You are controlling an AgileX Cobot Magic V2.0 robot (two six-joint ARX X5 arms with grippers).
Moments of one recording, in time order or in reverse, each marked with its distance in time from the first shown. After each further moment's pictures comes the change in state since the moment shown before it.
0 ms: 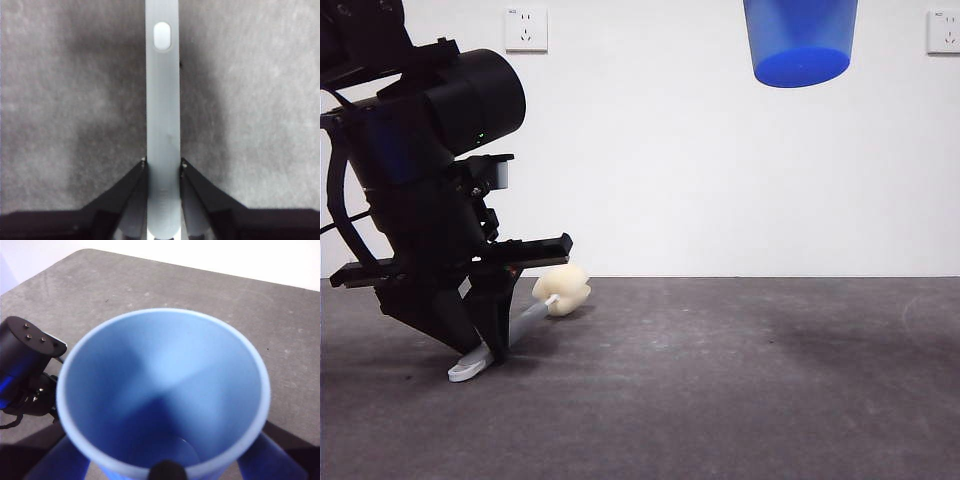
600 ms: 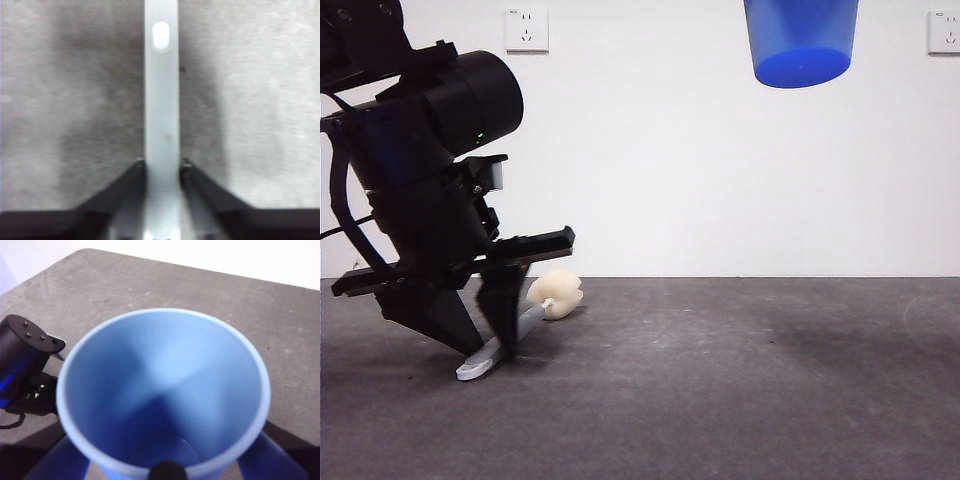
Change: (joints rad) left arm 0.006 0.006 0.003 0.012 0.052 -0.071; right arm 0.000 0.000 0.000 -0.002 0.000 0.003
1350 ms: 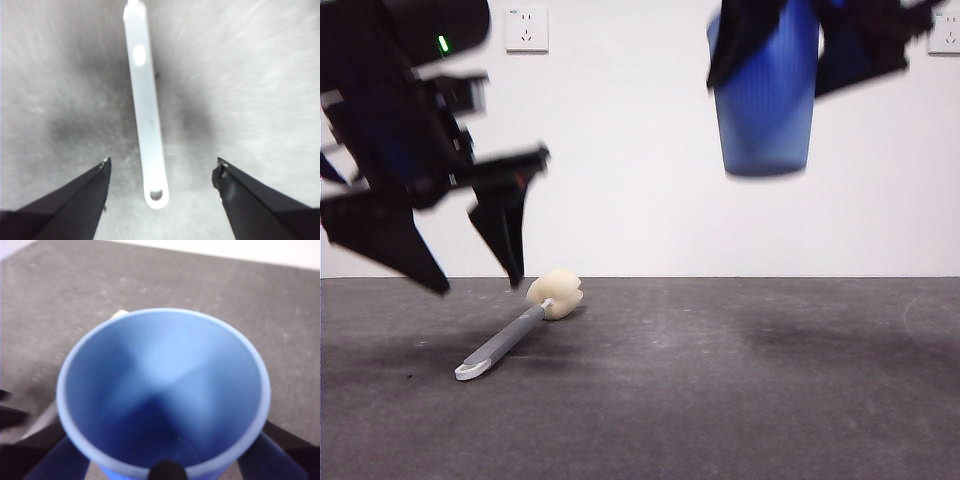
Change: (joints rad) left arm 0.002 -0.265 -0.003 -0.173 0.018 0.127; right arm -0.109 0.204 -0.145 0.317 -0.032 -0.001
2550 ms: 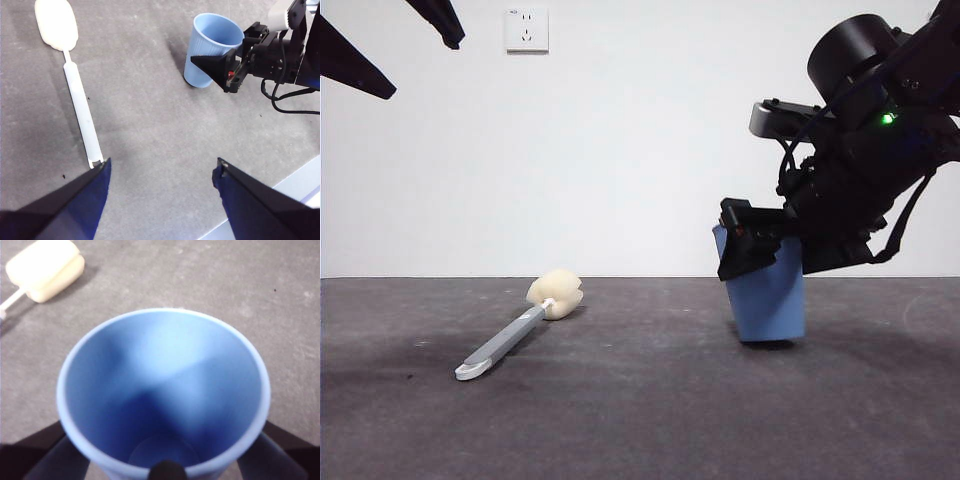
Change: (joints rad) left arm -0.009 -0.536 0.000 -0.256 0.202 0.024; right arm -0.264 0.508 -0.056 0.464 -0.254 -0.195
